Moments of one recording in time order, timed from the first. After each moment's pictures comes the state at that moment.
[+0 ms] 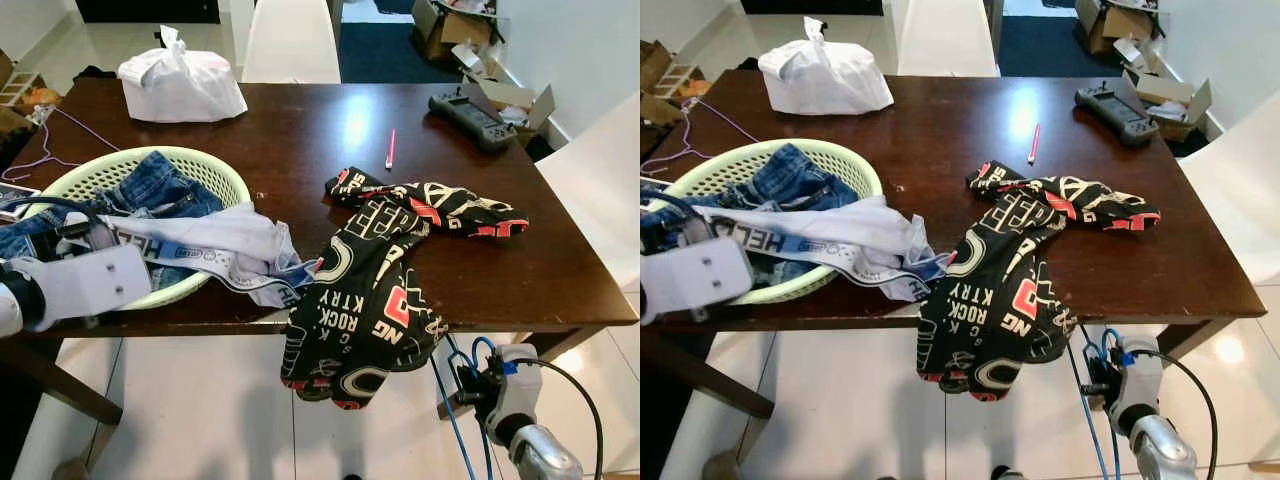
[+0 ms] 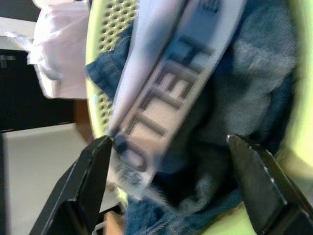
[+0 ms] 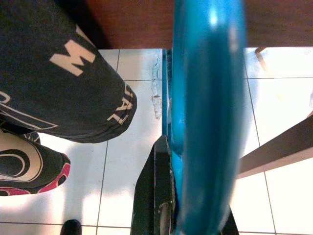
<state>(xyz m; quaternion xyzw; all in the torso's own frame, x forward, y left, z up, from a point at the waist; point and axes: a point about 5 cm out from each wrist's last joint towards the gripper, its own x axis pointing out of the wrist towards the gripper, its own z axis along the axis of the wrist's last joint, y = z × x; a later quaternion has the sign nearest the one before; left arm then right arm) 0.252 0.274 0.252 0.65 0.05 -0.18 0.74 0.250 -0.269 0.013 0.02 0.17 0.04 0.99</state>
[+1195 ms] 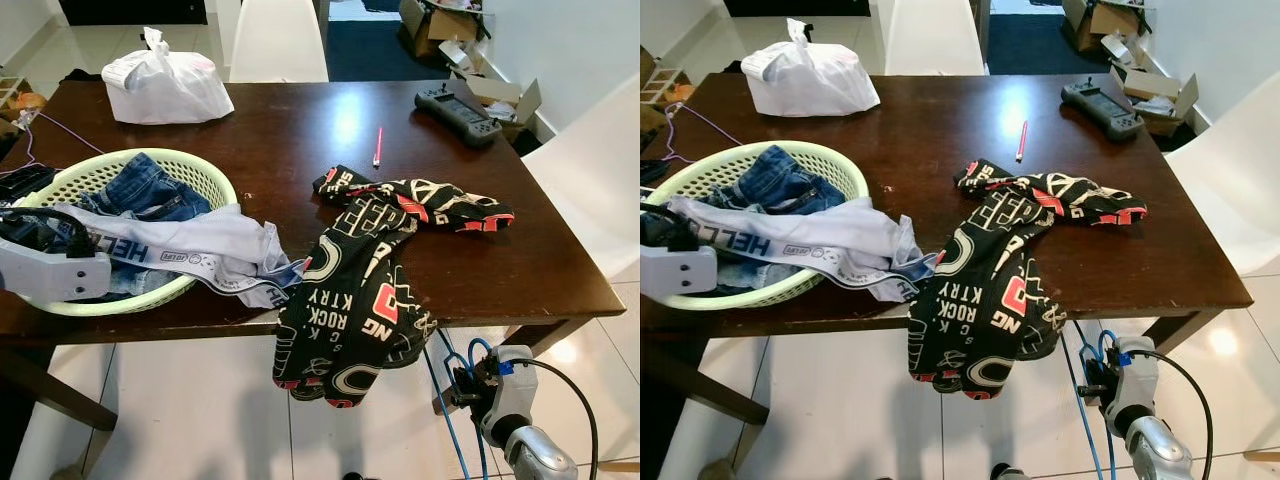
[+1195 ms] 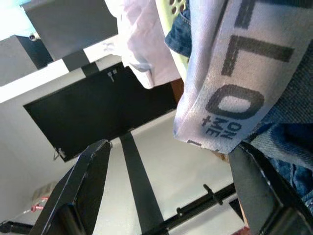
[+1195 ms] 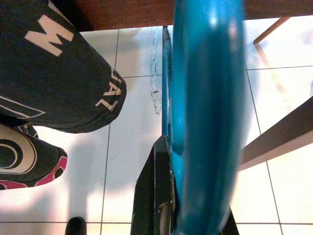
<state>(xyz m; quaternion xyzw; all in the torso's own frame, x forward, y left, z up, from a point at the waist) 0.263 0.311 0.272 0.82 -0.01 -0.05 0.57 0.250 -0.266 0.010 0.03 0.17 0.04 0.98</state>
